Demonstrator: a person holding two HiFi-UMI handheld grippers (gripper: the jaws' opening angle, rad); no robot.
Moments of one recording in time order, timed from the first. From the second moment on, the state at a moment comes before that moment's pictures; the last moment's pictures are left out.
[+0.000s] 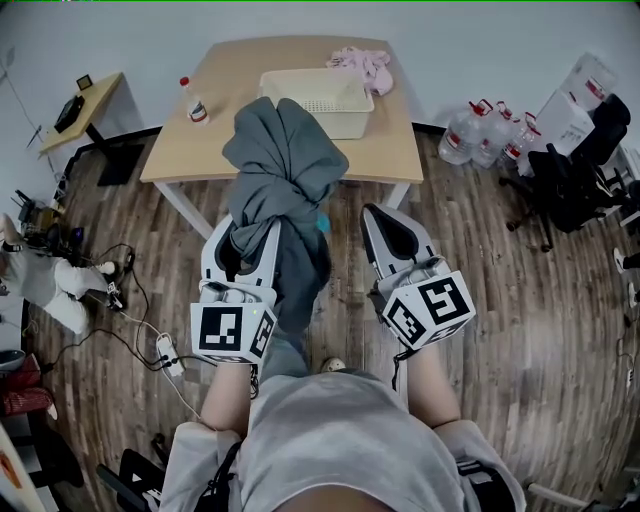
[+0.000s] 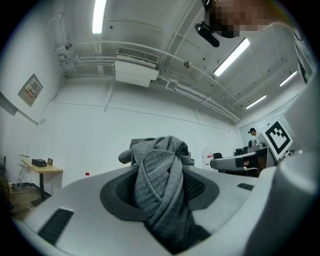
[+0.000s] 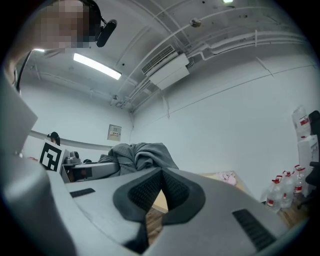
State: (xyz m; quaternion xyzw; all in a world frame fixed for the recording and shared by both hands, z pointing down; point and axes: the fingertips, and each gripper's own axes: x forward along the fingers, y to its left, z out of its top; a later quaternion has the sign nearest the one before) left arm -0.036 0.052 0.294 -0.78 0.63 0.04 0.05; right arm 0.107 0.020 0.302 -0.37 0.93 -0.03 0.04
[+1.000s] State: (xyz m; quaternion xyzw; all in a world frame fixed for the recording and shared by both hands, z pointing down) left arm -0.156 -0.134 0.289 -0.83 0.55 0.04 0.05; right arm -0.011 -0.144 0.298 -0.46 0.89 -0.03 0.06
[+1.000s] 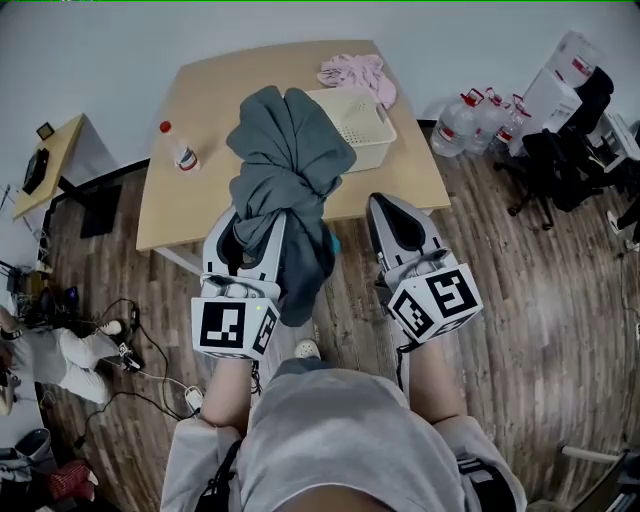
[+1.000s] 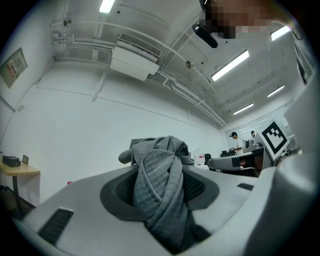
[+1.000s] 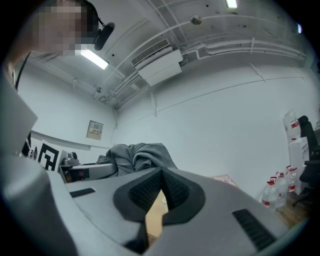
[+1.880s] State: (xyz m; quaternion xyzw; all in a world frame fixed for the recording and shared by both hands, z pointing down) left arm -0.166 -0.204 0.295 -0.86 0.51 0.05 0.04; right arm -0.022 -0.204 0.308 -0.50 0.87 -0.03 0.05
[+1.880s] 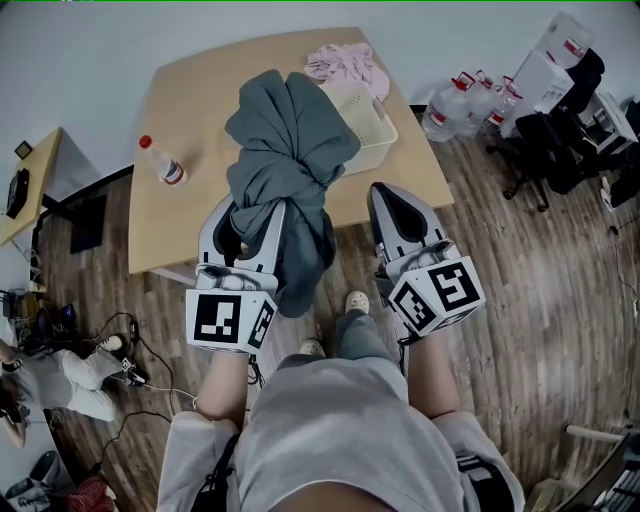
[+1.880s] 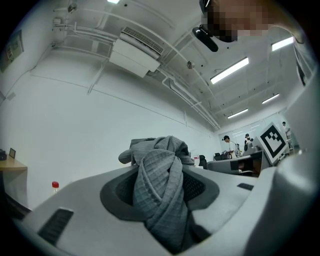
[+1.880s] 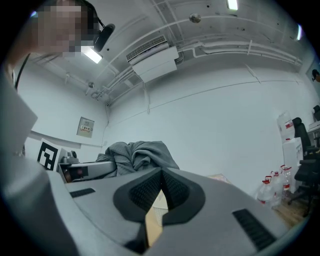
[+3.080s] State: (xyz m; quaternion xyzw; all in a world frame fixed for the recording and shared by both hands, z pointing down) left arm -0.097 -0.340 0.261 -0.80 0.58 0.04 0.10; right arm 0.043 -0.367 0.302 -0.38 0.92 -0.02 0.05
